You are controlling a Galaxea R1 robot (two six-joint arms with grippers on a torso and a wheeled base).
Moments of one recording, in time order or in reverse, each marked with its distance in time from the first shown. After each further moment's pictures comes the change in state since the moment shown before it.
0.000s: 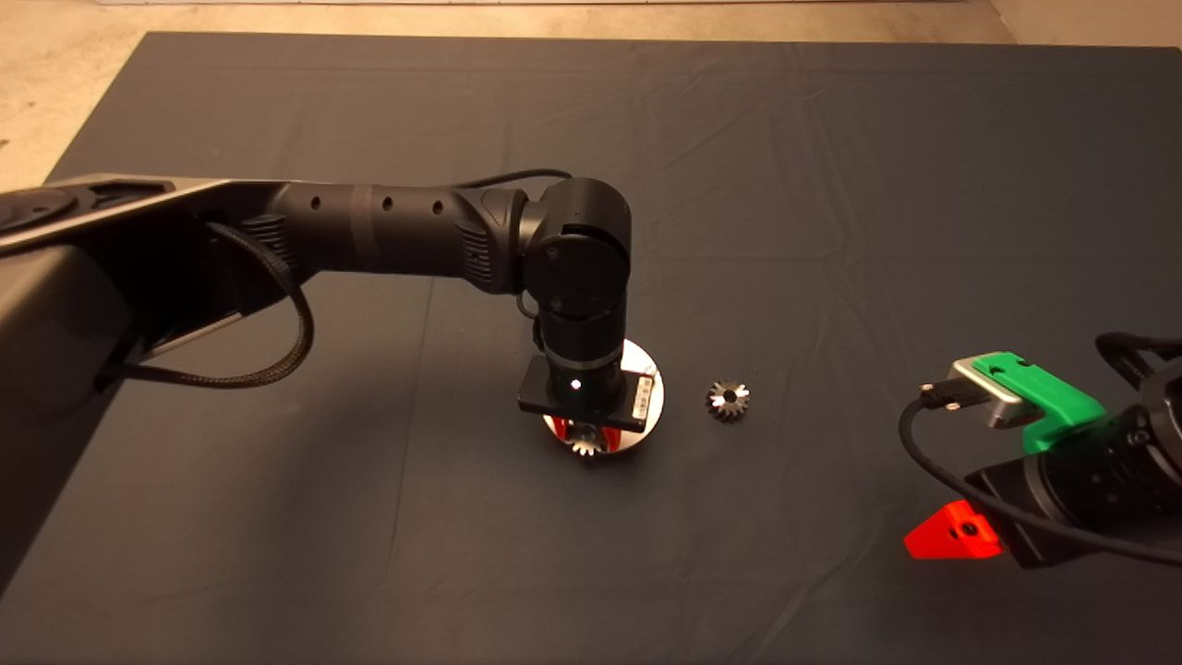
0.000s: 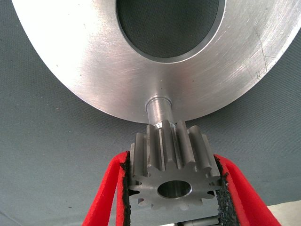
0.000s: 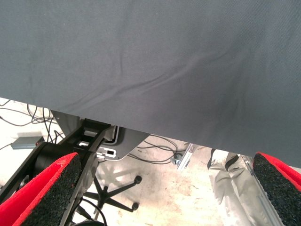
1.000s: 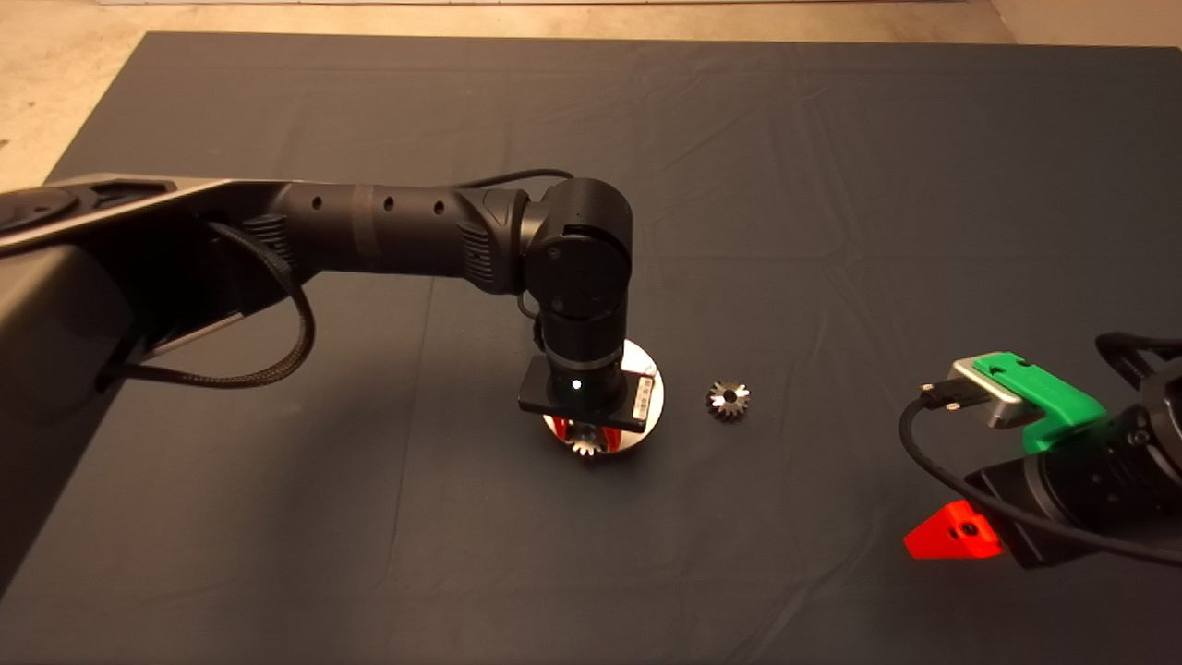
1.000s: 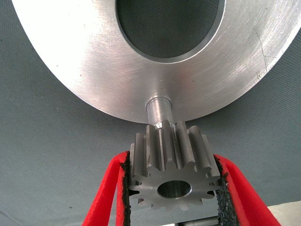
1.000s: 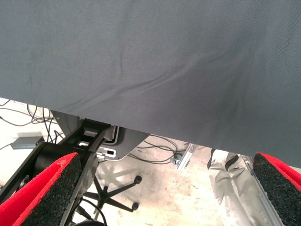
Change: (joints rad) left arm -0.001 0.002 0.000 0.000 0.002 0.000; right arm 0.000 0.000 0.000 0.000 0.000 0.000
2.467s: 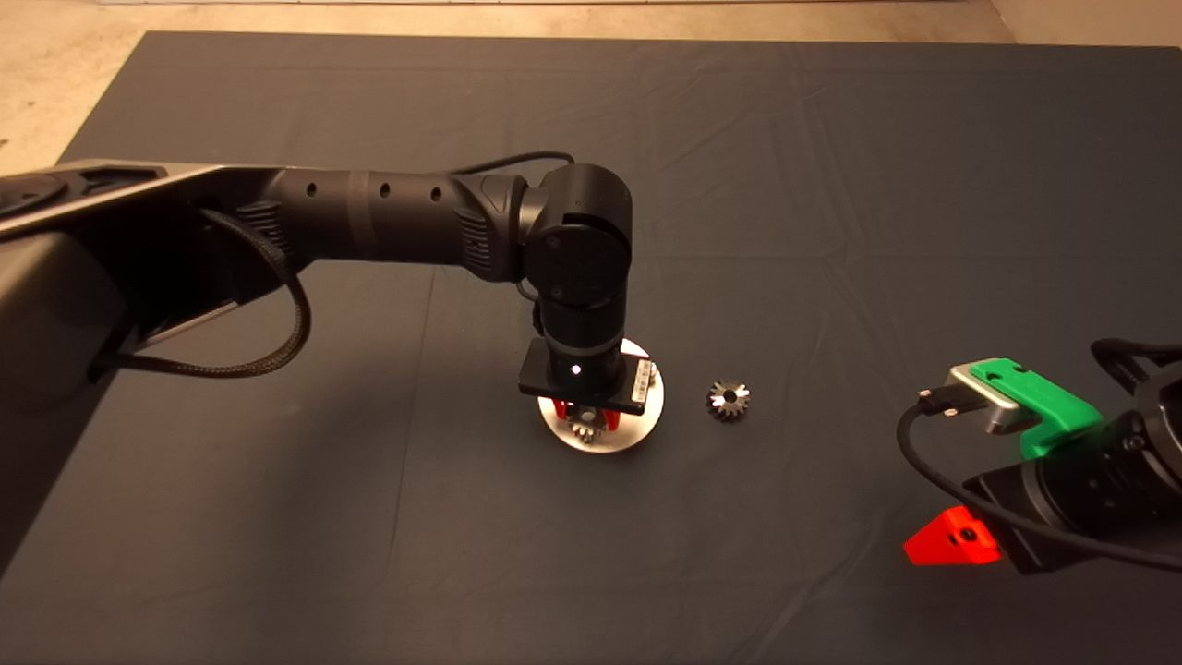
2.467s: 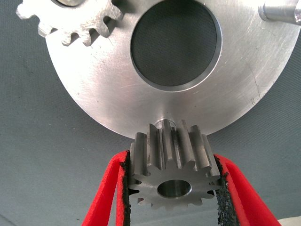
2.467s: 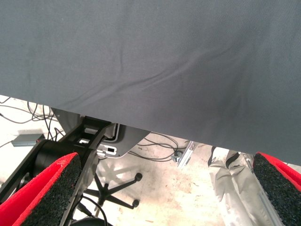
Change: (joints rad) left arm -0.021 0.000 -0.005 0.020 0.000 0.000; right arm -0.013 0.000 0.000 0.000 0.000 0.000
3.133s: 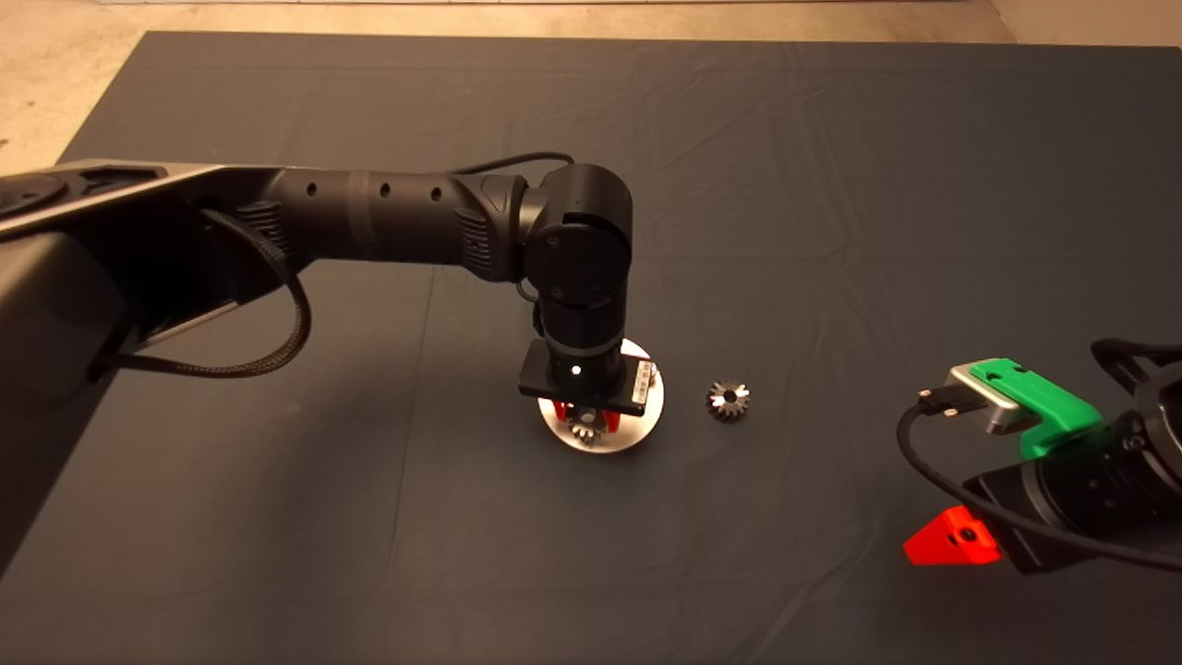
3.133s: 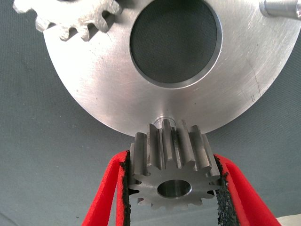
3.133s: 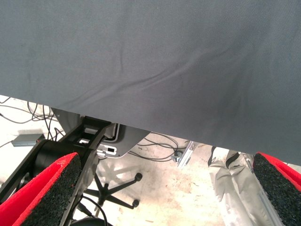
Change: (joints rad) left arm 0.000 0.000 0.000 -0.008 0.000 -0.001; right arm 0.000 0.000 0.000 0.000 0.000 0.000
